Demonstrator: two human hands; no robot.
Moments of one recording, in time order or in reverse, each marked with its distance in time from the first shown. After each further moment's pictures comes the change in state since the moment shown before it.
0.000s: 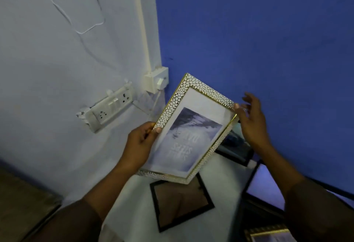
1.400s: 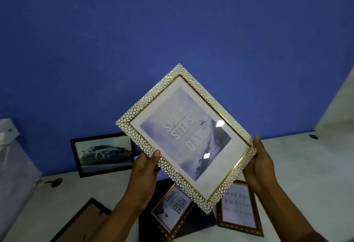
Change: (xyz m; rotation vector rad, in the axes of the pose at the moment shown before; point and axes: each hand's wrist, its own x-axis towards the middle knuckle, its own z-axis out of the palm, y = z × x) left_hand -0.208 0.185 0.248 -0.755 -0.676 -0.112; right_hand -0.351 -0.044 -0.355 0.833 0.788 0.266
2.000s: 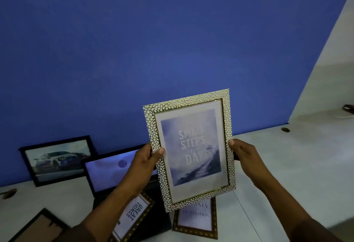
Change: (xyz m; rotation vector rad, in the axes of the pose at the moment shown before) left_hand 0.029 -0.060 0.190 0.324 -0.177 -0.078; right_hand 0.082 -0.110 -0.168 -0.905 -0.188 -0.178
